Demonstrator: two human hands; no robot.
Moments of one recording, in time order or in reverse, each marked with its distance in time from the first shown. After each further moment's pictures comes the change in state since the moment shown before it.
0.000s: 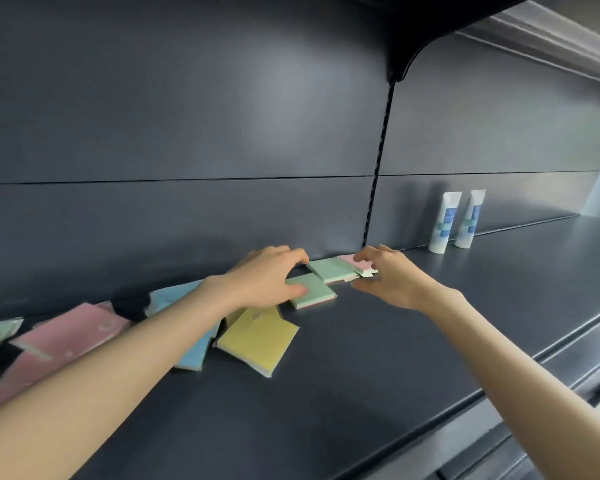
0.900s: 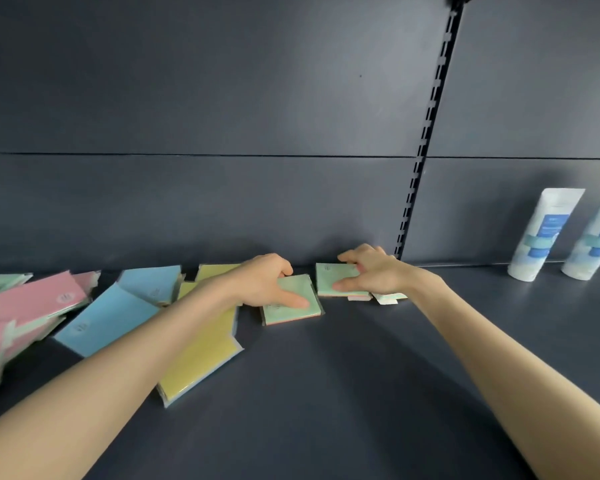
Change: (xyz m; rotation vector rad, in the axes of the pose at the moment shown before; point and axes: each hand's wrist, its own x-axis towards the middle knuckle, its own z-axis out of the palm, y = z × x) left_hand 0.088 0.004 0.056 -0.176 -0.095 -0.548; right_hand 0.156 0.081 0.047 0.045 -0.424 -0.246
